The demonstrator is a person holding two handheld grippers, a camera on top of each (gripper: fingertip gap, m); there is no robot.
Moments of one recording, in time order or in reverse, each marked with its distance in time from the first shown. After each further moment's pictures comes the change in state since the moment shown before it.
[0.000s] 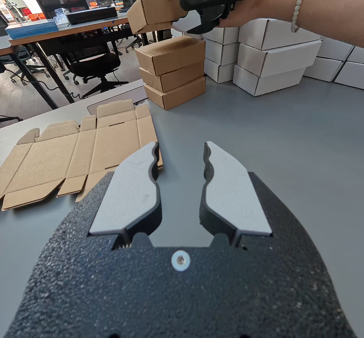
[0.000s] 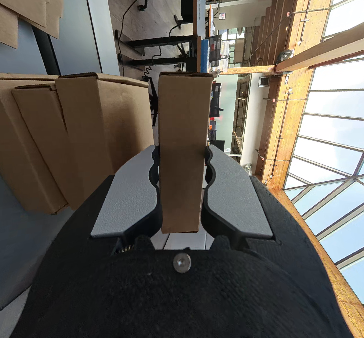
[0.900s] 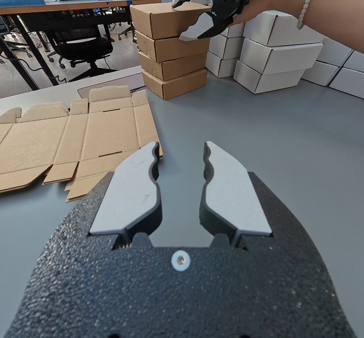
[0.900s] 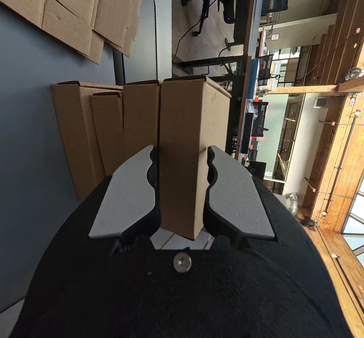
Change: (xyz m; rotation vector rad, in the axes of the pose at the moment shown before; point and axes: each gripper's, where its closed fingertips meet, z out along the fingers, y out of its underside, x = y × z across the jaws) left arm -0.011 0.017 0.003 -0.022 0.032 -0.090; right arm -0.048 -0.008 0.004 0.095 -0.260 0.016
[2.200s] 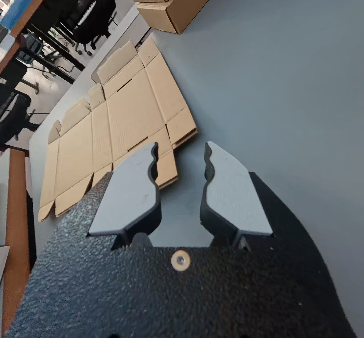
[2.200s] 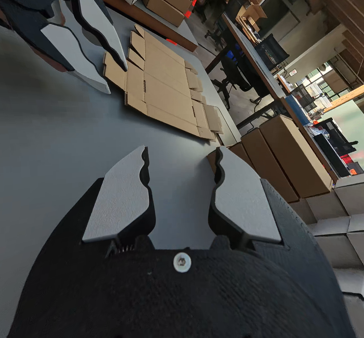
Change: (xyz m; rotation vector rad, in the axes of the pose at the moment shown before) left arm -0.042 0.057 0.055 -0.335 -0.129 0.462; right arm -0.125 -0.091 -0.176 0.464 -0.111 0.559
